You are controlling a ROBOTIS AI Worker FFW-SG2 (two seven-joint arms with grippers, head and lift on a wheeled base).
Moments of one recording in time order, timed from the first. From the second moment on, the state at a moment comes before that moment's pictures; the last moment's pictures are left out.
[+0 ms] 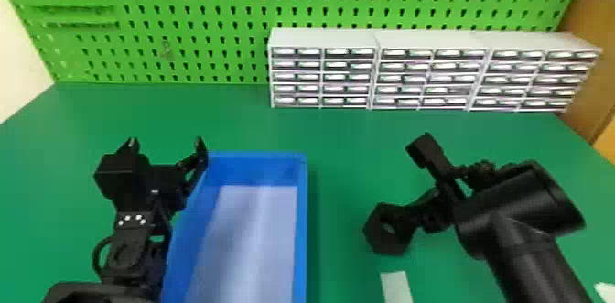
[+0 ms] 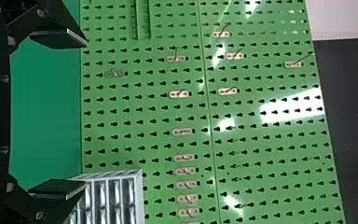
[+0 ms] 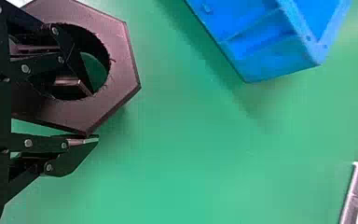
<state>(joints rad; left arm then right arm) 0.17 0.02 0.01 -1.87 -0.09 -0.01 0.12 -0.36 -0.11 0.15 -1.48 0.64 0.96 1.13</state>
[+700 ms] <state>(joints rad) 0.17 0.02 0.01 -1.87 -0.09 -0.01 0.12 -0.34 -0.11 0.08 -1.63 0.55 0.96 1.08</state>
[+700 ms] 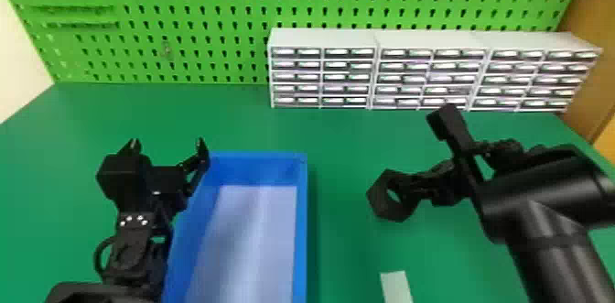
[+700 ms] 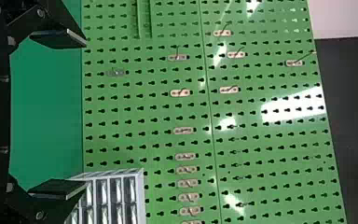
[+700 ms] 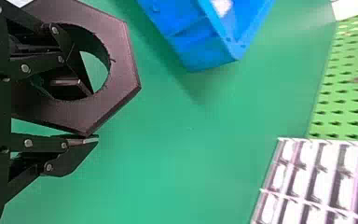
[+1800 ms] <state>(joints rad) 0.17 0.02 0.01 -1.87 -0.09 -0.01 0.12 -0.36 -0.14 0.22 -1.84 0.12 1.03 0.94</state>
